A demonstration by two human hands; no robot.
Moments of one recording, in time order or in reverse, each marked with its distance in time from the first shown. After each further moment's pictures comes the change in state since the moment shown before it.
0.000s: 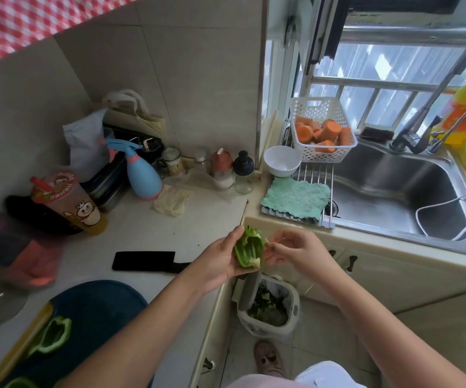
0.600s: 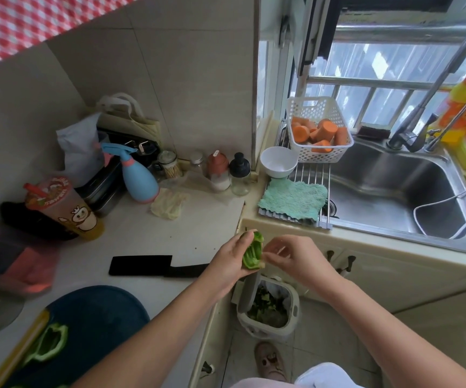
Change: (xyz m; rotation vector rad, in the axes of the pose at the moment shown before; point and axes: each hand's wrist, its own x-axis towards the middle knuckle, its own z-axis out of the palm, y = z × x) left_hand 0.013 -0.015 0.018 0.191 0.109 0.125; right_hand 0.009 0.012 -0.004 -0.559 -0.003 -0.147
